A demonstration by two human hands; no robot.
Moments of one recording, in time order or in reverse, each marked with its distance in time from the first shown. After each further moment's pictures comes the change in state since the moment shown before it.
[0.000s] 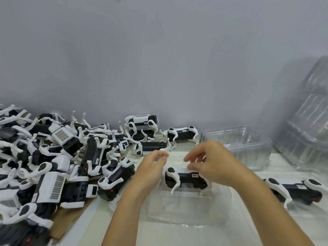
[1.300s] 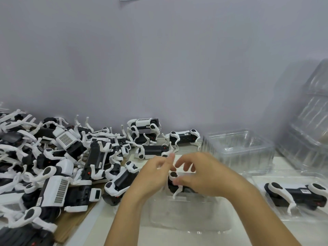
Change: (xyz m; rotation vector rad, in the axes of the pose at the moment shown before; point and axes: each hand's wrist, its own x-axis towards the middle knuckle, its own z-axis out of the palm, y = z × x) left_hand -0.007 0.008 -0.005 0.127 -0.077 0.078; right_hand -0.004 -0.015 0.016 -0.084 -0.129 -0.051
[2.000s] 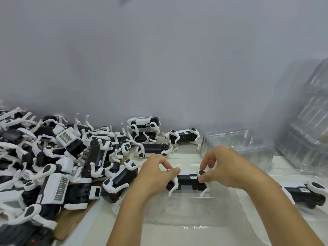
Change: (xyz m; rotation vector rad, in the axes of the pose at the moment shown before) left_hand -0.006 0.002 0.002 0.145 0.039 -0.028; right_hand -0.009 0.025 -0.029 -0.031 0.029 0.238
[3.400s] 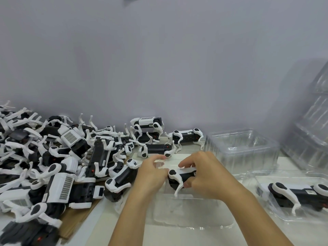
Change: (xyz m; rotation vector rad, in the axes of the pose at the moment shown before) left_hand 0.010 -0.014 0.002 -0.280 0.104 -0.113; right_hand 0.011 -0.019 0.047 0.017 0.094 -0.244
